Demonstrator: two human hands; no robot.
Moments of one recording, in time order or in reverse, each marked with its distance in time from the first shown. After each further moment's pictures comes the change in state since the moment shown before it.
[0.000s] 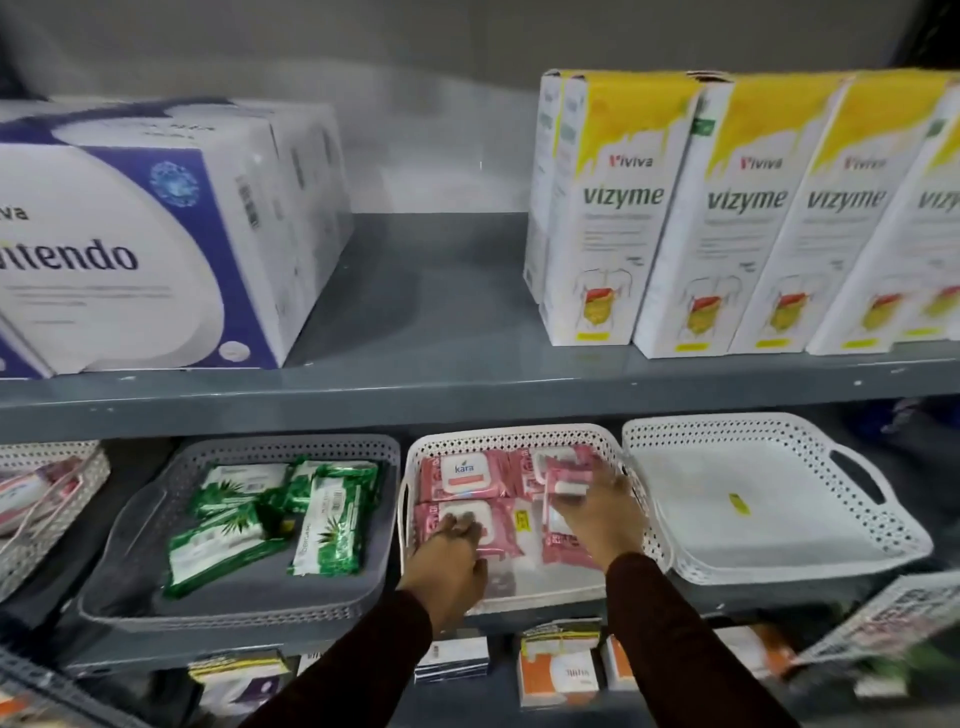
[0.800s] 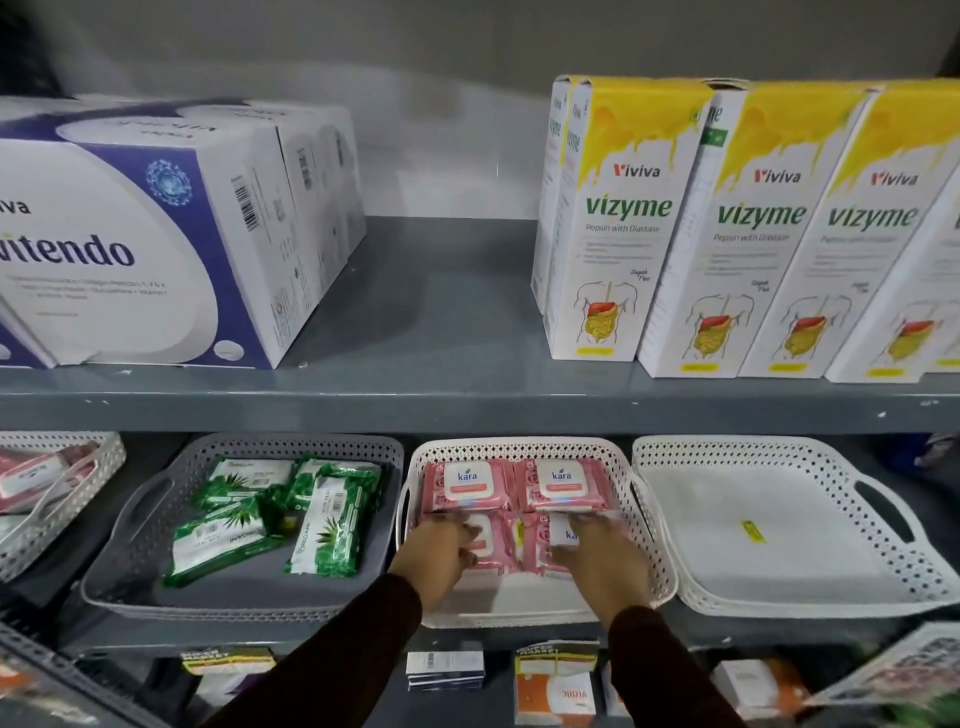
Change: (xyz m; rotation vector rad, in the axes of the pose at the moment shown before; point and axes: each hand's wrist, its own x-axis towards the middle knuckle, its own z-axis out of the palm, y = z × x) left_hand 0.021 -0.016 0.005 -0.279 0.089 -0.051; right_hand -0.026 0.007 -0.003 -0.224 -0.174 -0.130
